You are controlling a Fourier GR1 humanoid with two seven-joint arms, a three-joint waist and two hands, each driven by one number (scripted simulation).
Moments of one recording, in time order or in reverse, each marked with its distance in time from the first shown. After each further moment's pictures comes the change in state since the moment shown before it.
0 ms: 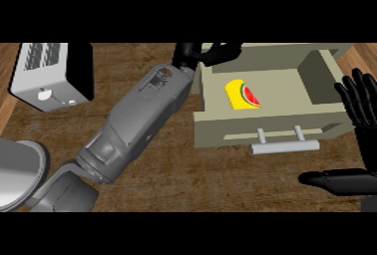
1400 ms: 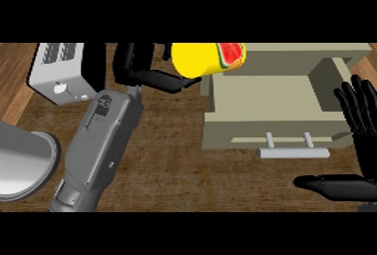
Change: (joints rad) left arm 0.419 0.008 0.407 -0.569 -0.358 -0.340 -0.024; right arm 0.044 0.028 0.025 -0.038 0.034 -0.046 0.015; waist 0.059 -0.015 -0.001
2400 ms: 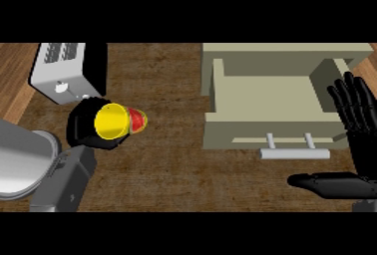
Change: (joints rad) left arm 0.301 0.160 0.276 0.505 0.016 -0.377 -0.543; right arm -0.020 0.009 0.031 -0.011 0.013 -0.021 0.030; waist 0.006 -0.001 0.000
